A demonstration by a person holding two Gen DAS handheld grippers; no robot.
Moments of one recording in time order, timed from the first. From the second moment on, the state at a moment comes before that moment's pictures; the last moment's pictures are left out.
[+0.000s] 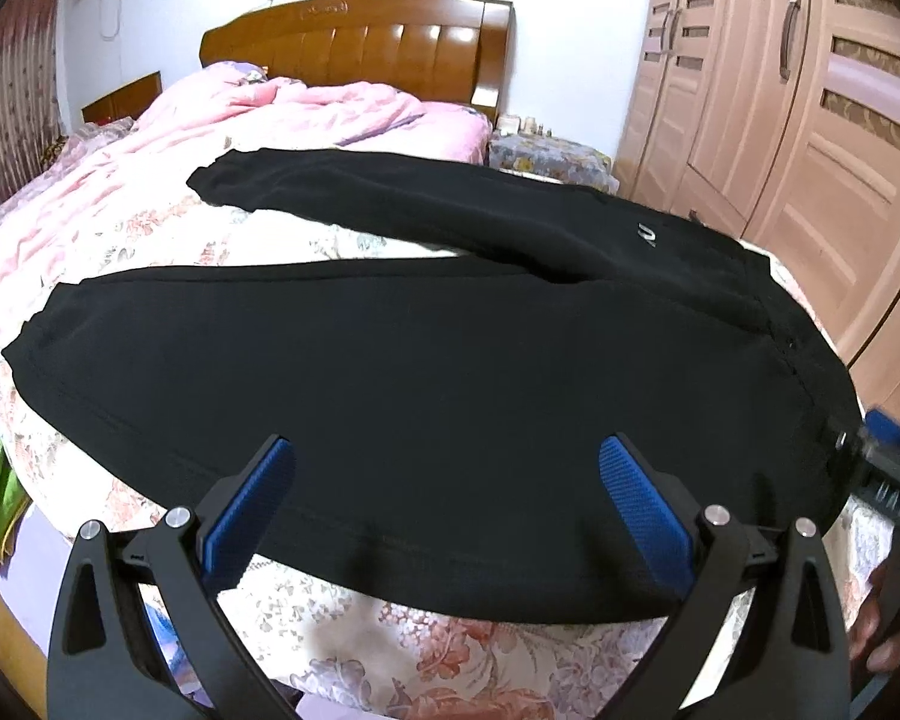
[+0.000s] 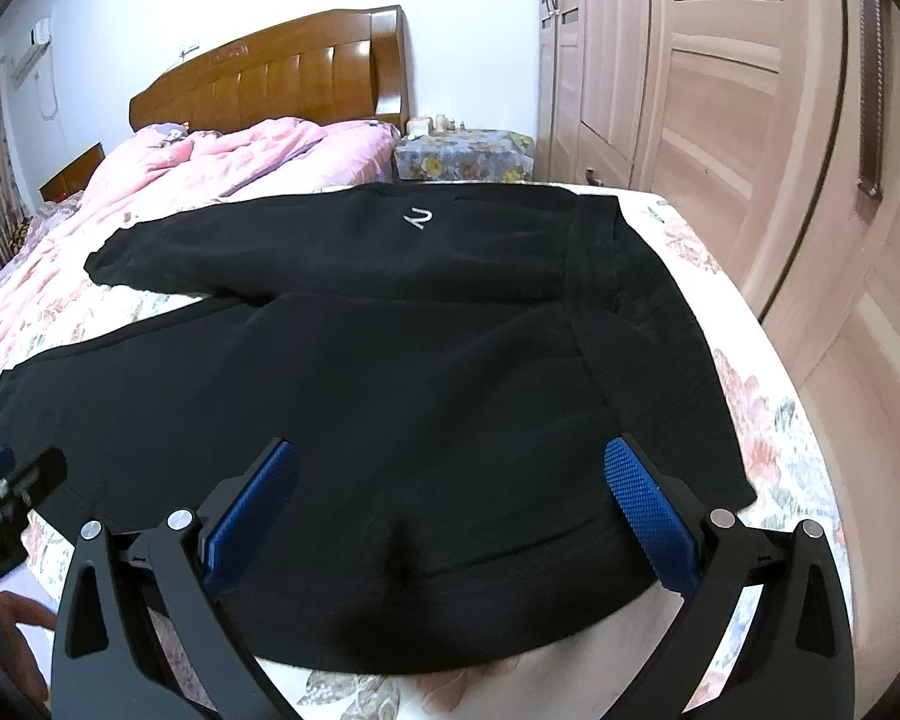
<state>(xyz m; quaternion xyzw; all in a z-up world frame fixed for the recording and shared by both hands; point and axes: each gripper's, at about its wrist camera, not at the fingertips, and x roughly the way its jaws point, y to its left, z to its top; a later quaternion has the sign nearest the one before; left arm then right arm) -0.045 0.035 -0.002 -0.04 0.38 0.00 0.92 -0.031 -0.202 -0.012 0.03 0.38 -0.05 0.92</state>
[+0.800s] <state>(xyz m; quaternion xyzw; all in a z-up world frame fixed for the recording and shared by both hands) 0.293 -0.005 0.008 0.17 0.39 -0.22 0.88 0.304 -0.337 -0.042 -0.04 0.46 0.09 0.88</state>
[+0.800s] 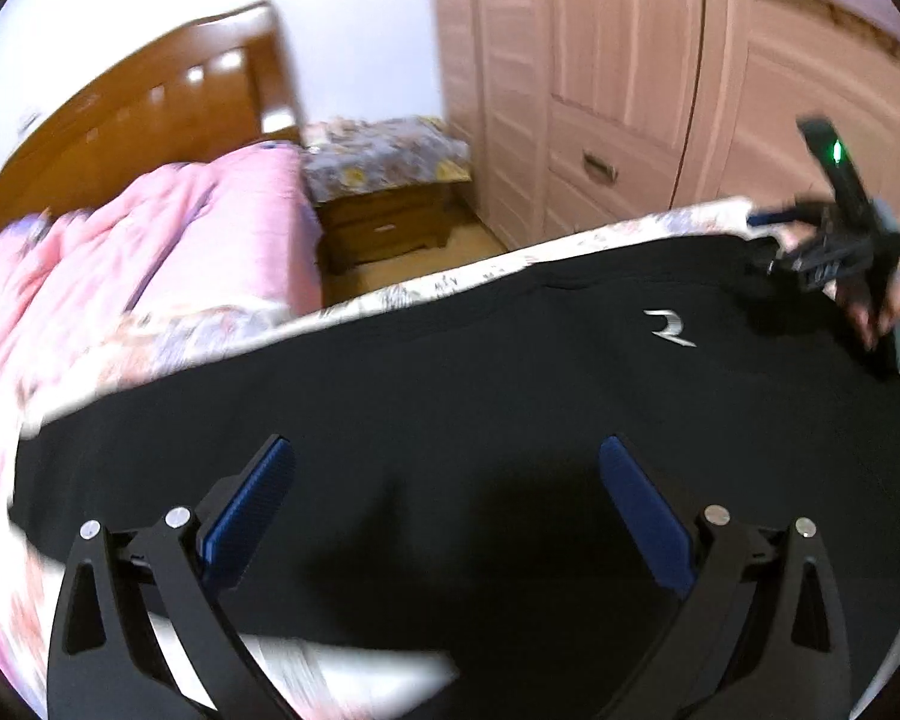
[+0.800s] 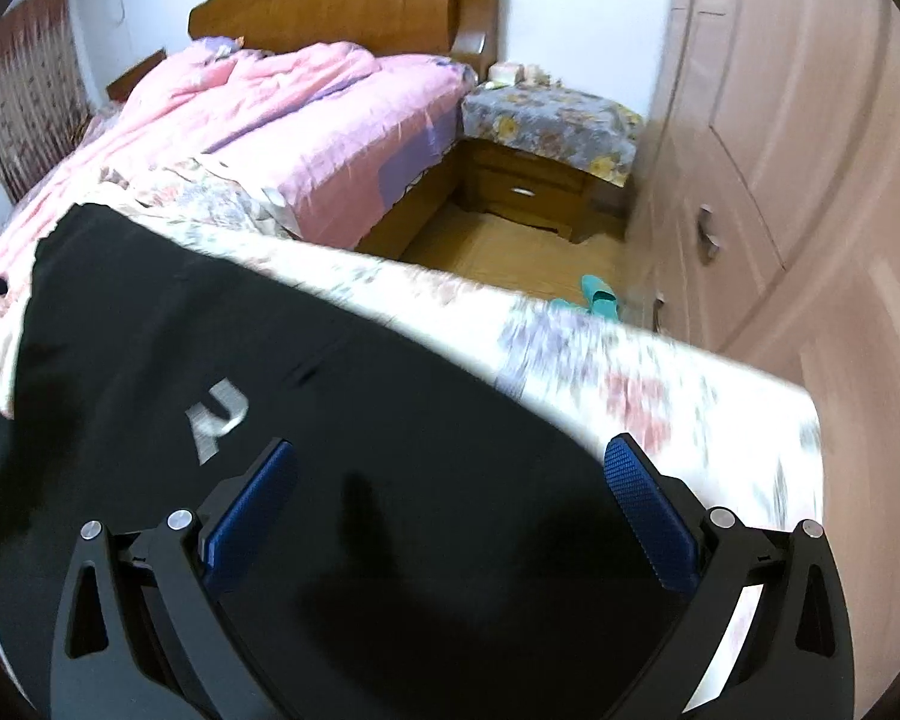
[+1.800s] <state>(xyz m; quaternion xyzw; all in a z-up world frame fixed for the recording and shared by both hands) 0.431 -0.051 -0.033 0.23 0.45 -0.55 0.67 0.178 -0.299 0.036 -0.17 0.32 0.18 0.91</state>
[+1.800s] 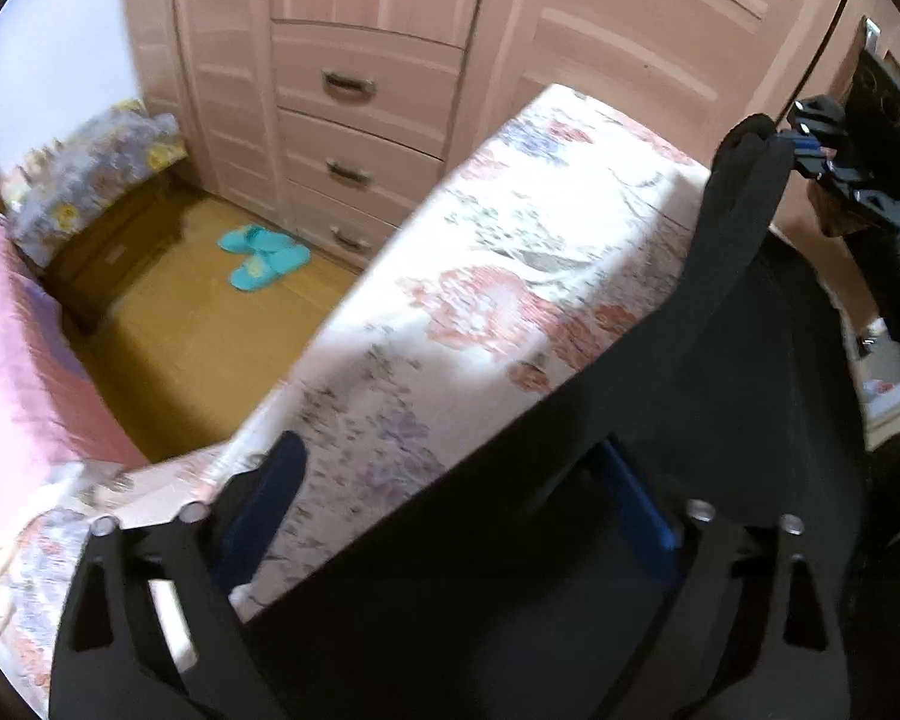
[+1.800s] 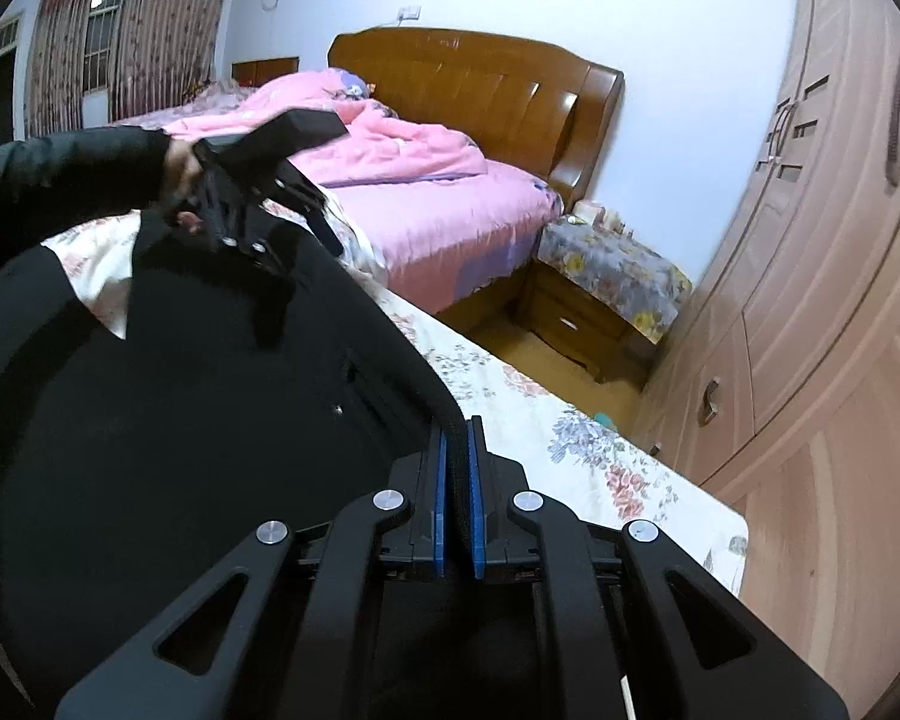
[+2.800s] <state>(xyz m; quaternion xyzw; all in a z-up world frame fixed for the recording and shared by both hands) 0.004 0.028 -0.021 0.31 0.36 -0.34 0.81 -0.035 -0.266 -0.043 -0.10 0.39 0.16 0.90</state>
